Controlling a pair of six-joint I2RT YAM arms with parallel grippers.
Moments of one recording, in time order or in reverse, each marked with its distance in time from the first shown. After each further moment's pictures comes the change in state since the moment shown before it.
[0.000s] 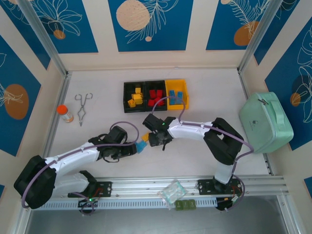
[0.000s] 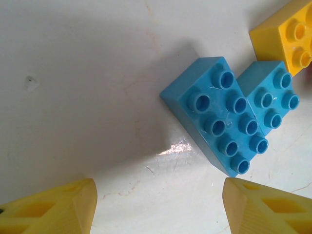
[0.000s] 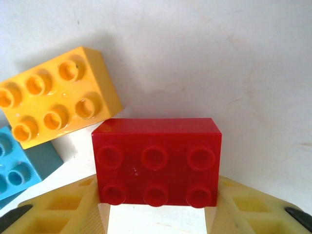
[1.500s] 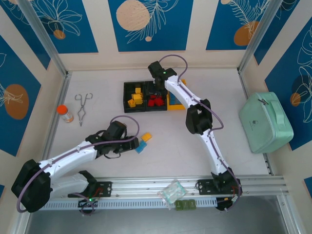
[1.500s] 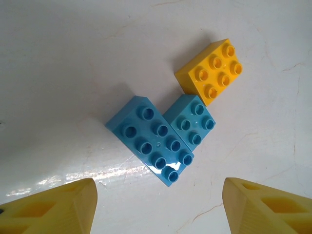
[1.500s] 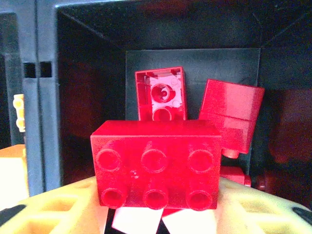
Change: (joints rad) left arm 0.000 -0.052 0.076 0.002 -0.004 0.003; right arm -0.388 0.753 1.344 -0.440 -0.105 -0.126
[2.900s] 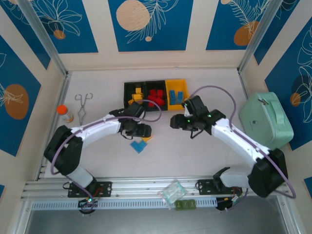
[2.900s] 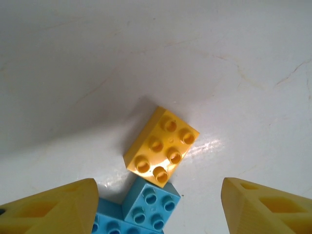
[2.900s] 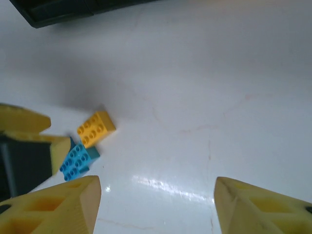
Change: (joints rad) left arm 0.000 0.515 0.491 -0.176 0.008 0.381; right arm -0.002 -1.318 -1.544 0.392 -0.147 0.093
